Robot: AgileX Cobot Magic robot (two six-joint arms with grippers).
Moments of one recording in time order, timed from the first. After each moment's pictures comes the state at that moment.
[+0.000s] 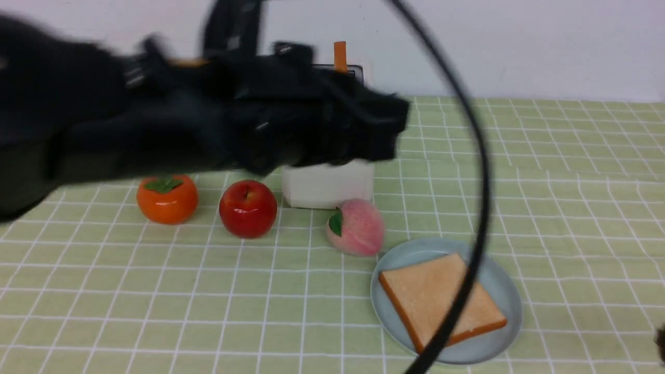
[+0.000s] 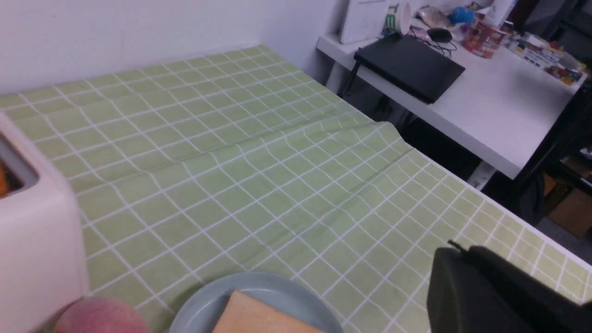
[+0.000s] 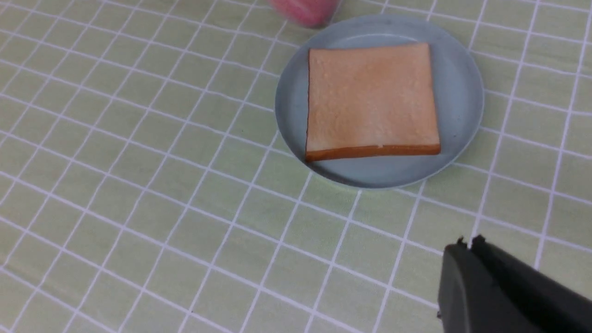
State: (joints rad) right arm 0.15 0.66 -0.70 0.44 0.90 -0.26; left arm -0.63 1.17 -1.01 -1.05 0.28 0.79
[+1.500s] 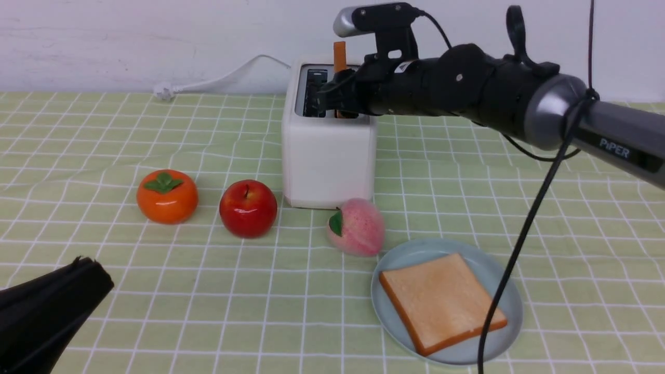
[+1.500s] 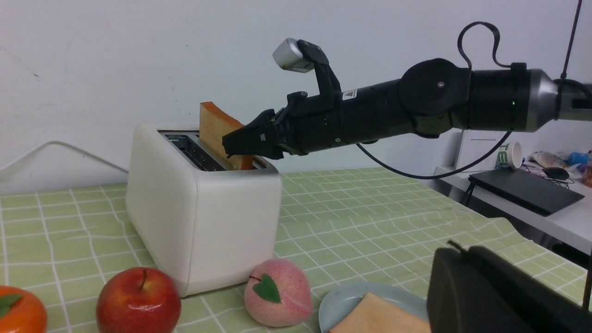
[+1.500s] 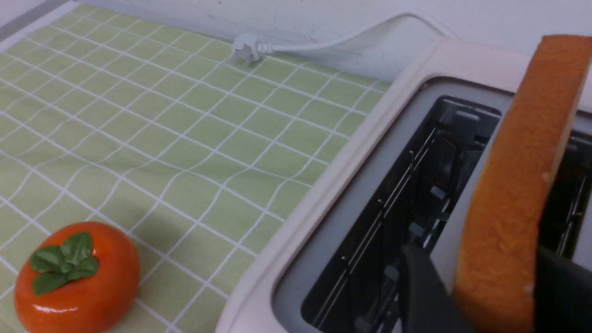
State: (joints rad) right arm 0.45 2.12 -1.83 0.61 0.21 -0.46; left arm -0.63 0.32 -0.28 -1.08 -0.08 0.87
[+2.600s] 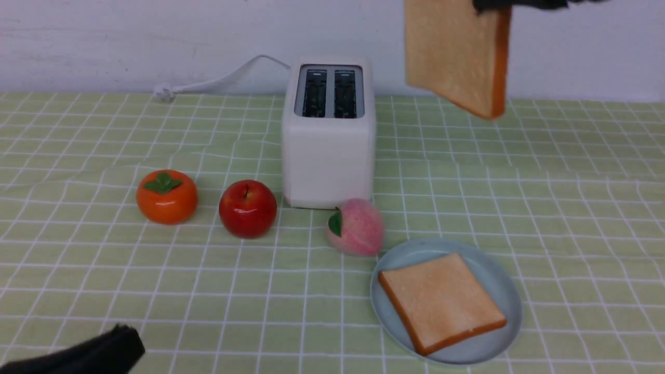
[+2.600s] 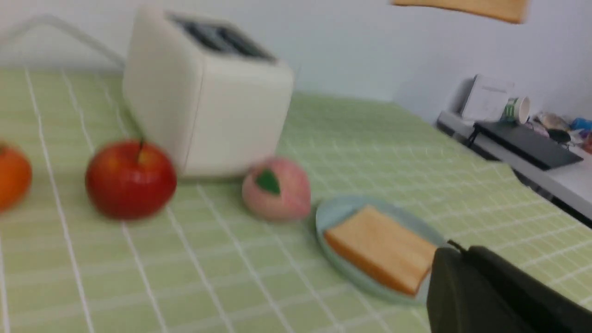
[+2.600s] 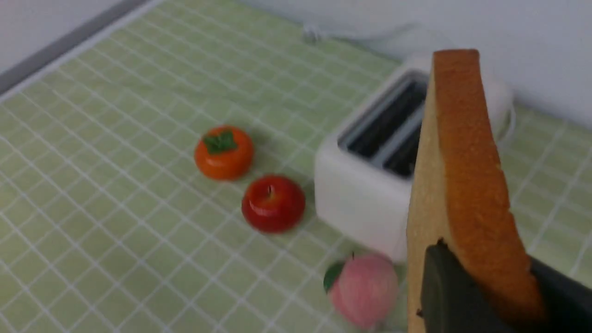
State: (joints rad) right arm 0.29 1.39 -1.62 0.46 0.94 -0.29; left arm -0.63 0.32 -0.11 -1.25 -0.08 0.87
